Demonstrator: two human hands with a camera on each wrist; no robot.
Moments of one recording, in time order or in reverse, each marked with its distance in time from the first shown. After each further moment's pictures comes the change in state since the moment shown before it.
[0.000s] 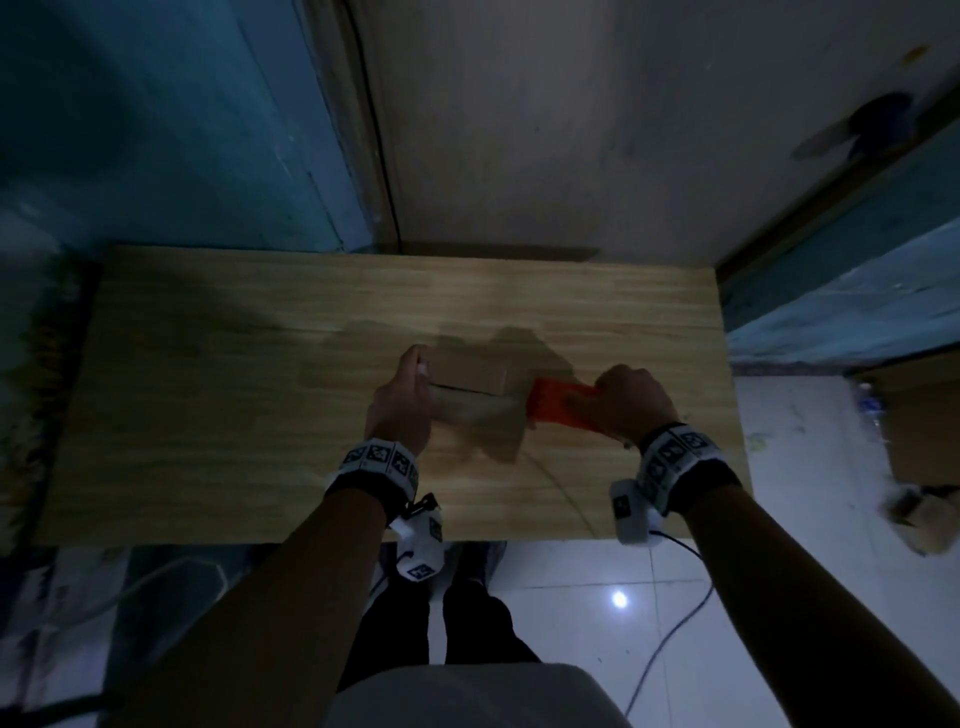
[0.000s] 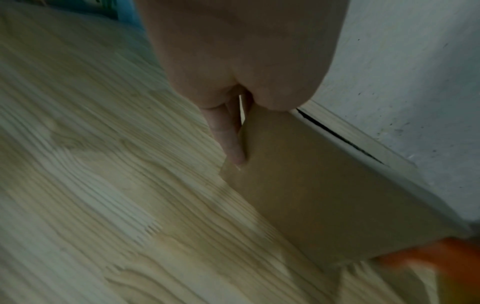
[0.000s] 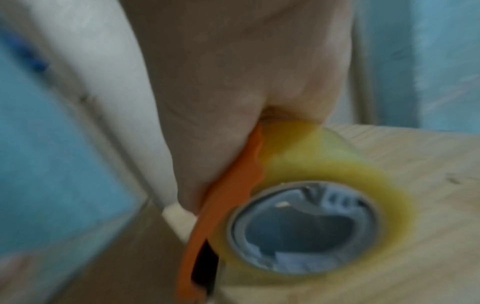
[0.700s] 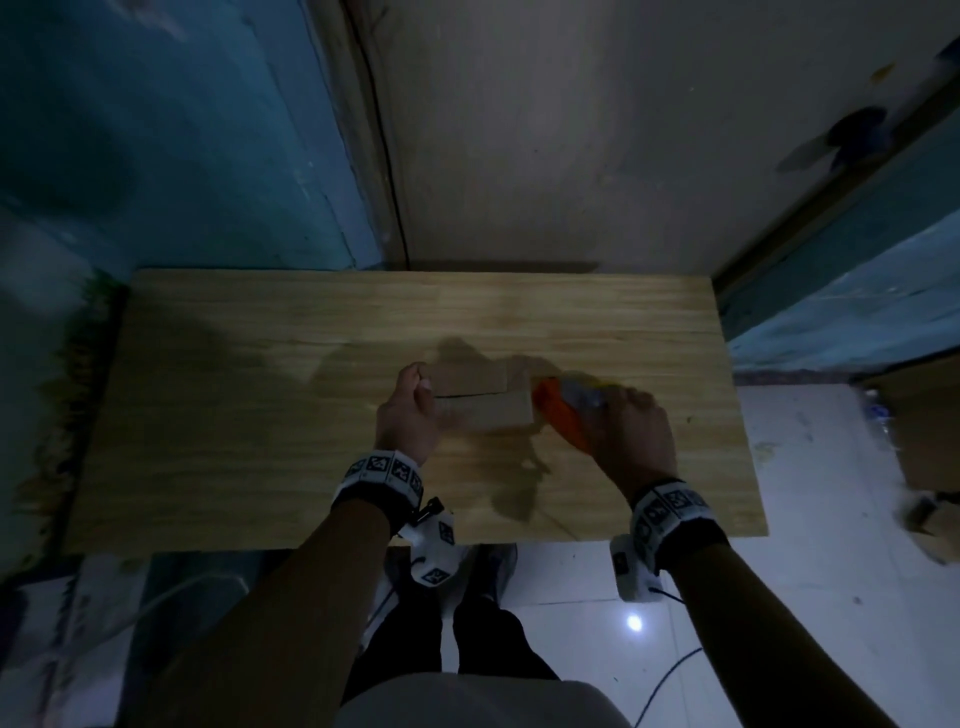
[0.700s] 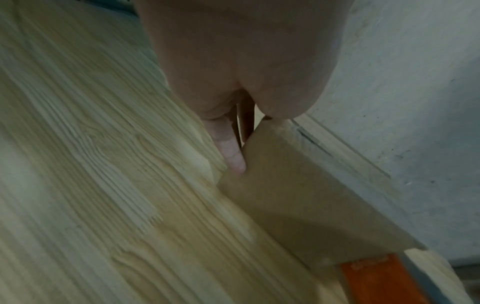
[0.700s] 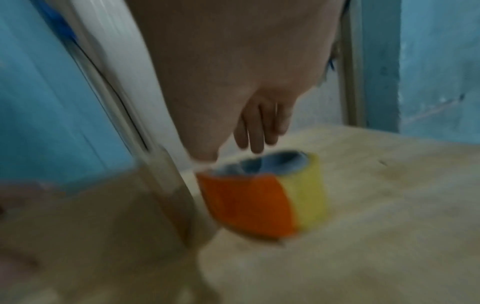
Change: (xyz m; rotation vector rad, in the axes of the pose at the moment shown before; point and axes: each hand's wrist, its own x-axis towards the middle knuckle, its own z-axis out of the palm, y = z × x) left_hand -0.011 -0.009 -0.007 -0.210 -0.004 -0.020; right_hand -0.027 0.015 0.054 -0.017 0.473 -0.187
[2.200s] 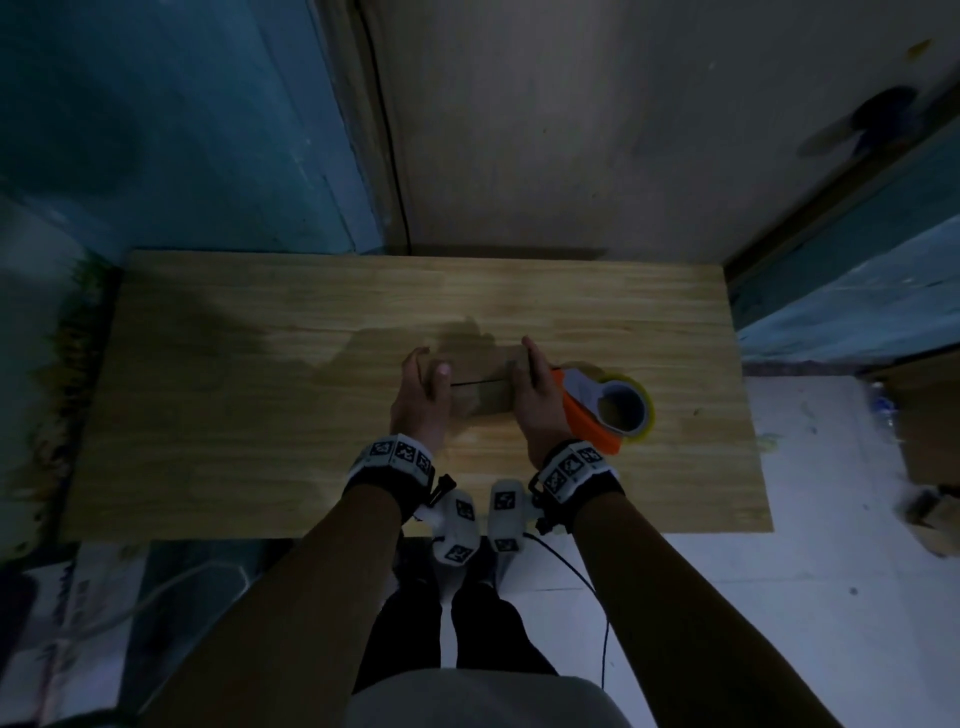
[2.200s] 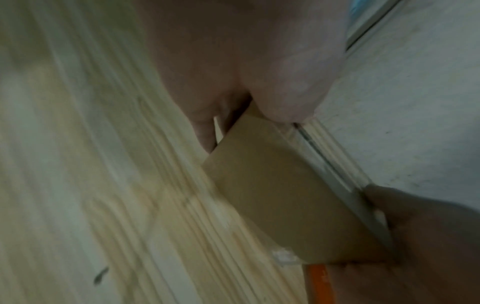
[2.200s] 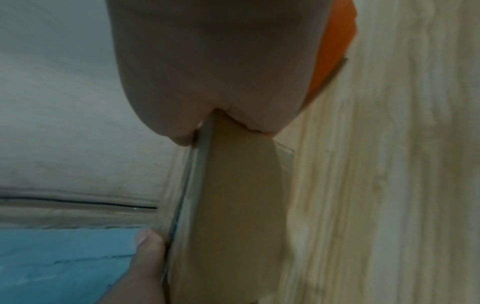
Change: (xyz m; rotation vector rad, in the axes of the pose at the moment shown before) left_hand 0.007 0.002 0.017 -0.091 -0.008 -0.077; right_hand 0.018 -0.099 0.038 1.129 -0.156 0.272
